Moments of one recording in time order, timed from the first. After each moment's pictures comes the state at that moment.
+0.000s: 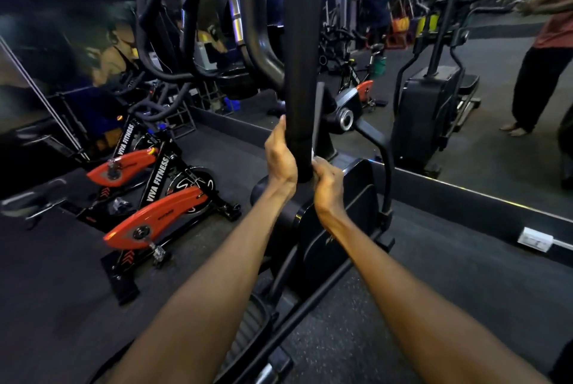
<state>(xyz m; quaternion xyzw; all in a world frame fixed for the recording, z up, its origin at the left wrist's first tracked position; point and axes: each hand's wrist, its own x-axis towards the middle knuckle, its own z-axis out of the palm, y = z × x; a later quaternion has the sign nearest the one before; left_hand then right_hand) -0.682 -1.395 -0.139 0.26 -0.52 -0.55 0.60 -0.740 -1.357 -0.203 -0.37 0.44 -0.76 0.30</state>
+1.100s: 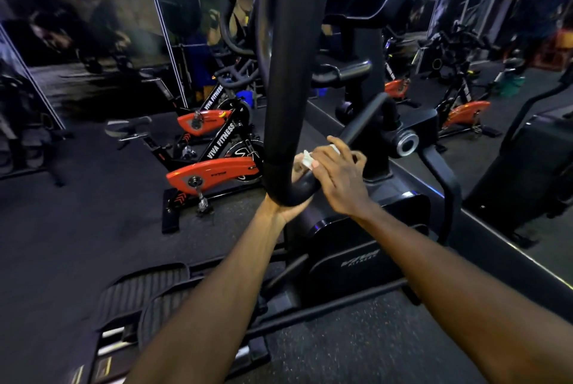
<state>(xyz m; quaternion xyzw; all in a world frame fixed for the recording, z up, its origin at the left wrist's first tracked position) -0.707 -1.450 -0.210 0.26 -0.23 -0.76 0.56 -0.849 -1.462 -0.210 -0.79 0.46 -0.40 -0.08</state>
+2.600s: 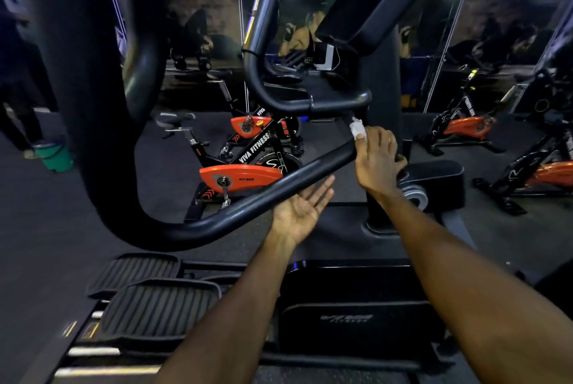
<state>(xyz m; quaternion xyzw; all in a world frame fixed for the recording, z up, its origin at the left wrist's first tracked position) -0.857 -1.564 -0.227 0.17 -0.14 -0.65 0.73 -0.990 -1.672 -0.173 -0.71 0.54 -0.44 0.09</state>
